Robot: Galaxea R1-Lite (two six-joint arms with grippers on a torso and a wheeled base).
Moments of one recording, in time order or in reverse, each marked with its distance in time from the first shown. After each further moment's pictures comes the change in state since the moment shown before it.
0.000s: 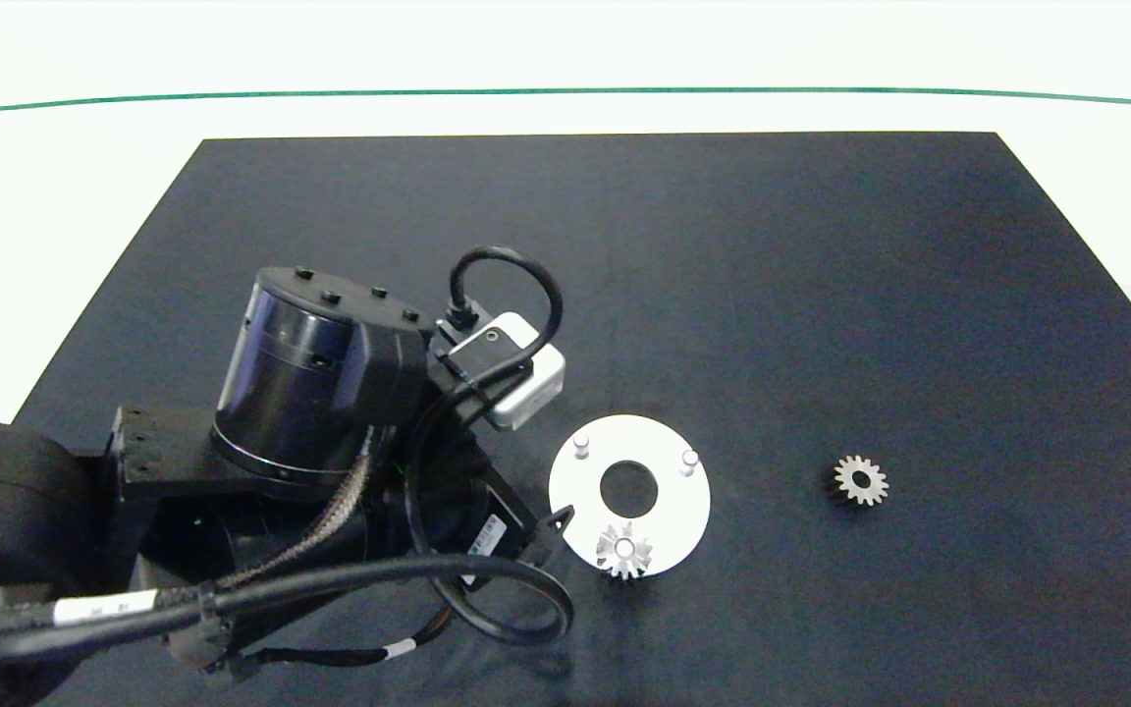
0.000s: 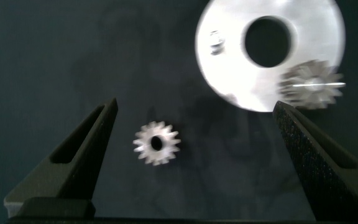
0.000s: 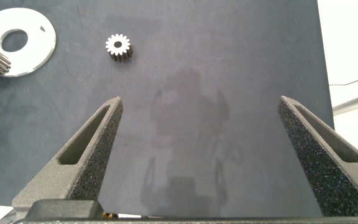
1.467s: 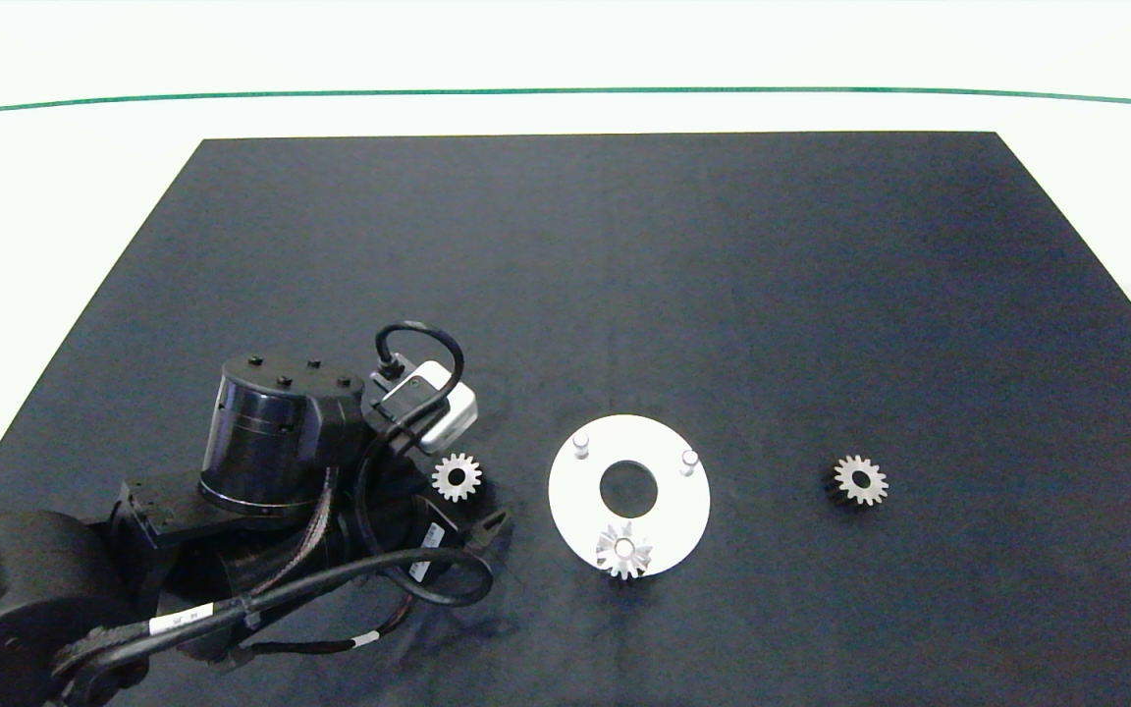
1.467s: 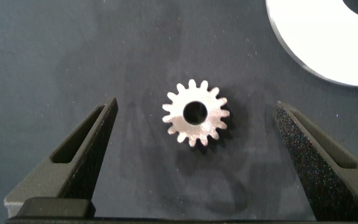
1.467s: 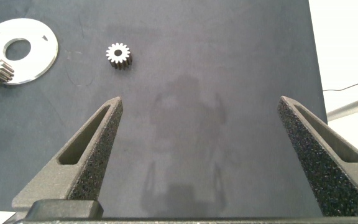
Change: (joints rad) left arm 0.173 0.052 0.273 -0.344 -0.080 0.003; right arm -0.003 -0.007 -0.027 0.005 -0.001 -0.001
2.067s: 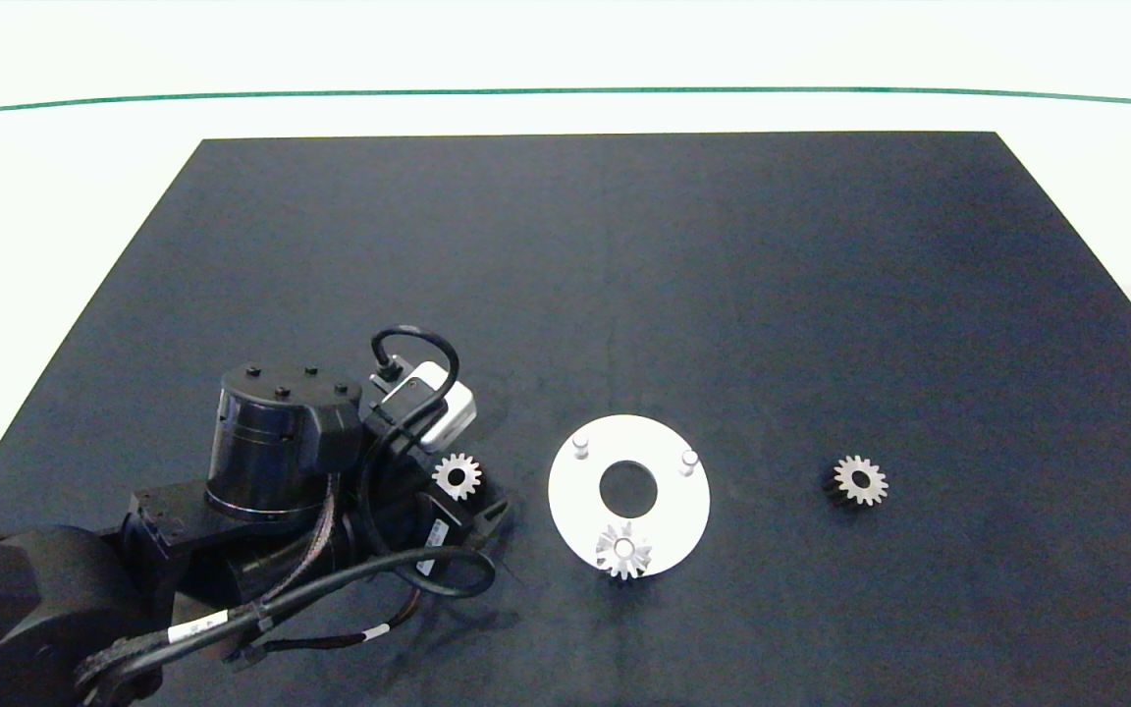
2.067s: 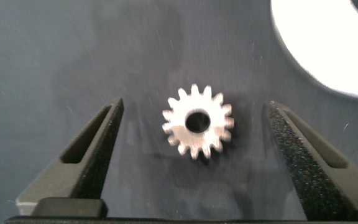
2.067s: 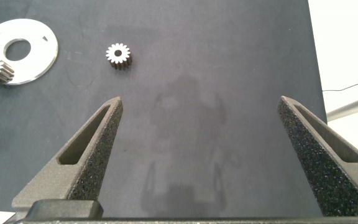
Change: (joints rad) left arm 0.017 0.034 0.042 -0.111 -0.021 -0.001; right arm 0.000 0.000 -0.001 0.000 0.000 0.000
